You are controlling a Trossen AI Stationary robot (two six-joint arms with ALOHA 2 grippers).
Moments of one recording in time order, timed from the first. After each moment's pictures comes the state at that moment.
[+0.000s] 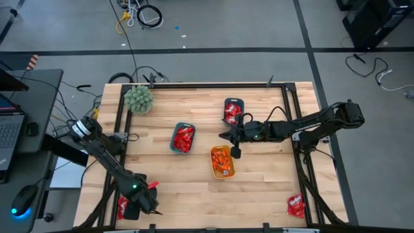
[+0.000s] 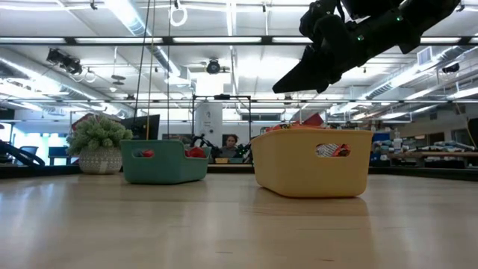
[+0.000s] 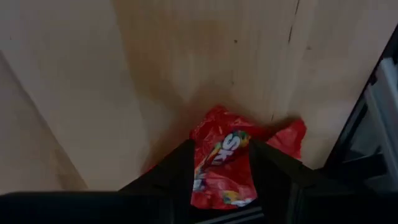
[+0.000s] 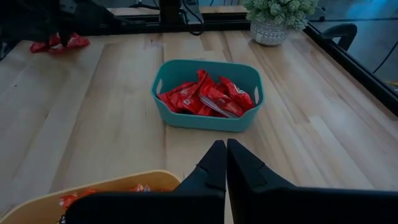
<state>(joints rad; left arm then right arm) -0.86 1.65 0.93 -0.81 0.38 -0.81 0.05 1.38 0.66 0.27 0.19 0.08</state>
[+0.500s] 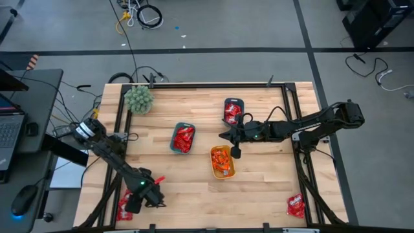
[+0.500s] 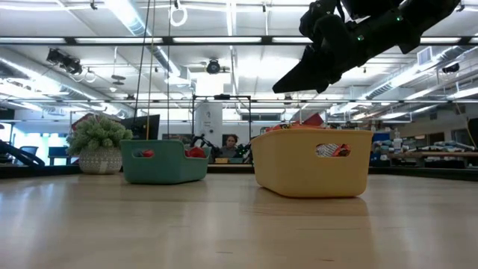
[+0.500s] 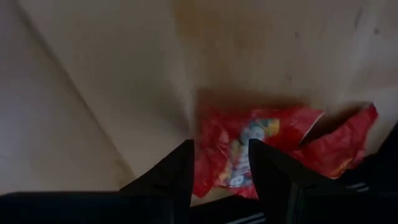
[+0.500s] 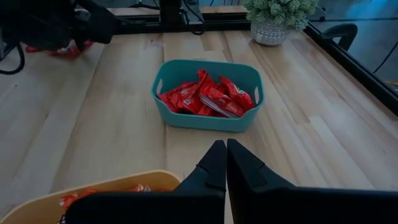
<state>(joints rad) -0.78 1.70 0.93 -0.91 0.38 -0.57 0.05 1.38 0.66 0.27 0.19 0.08</state>
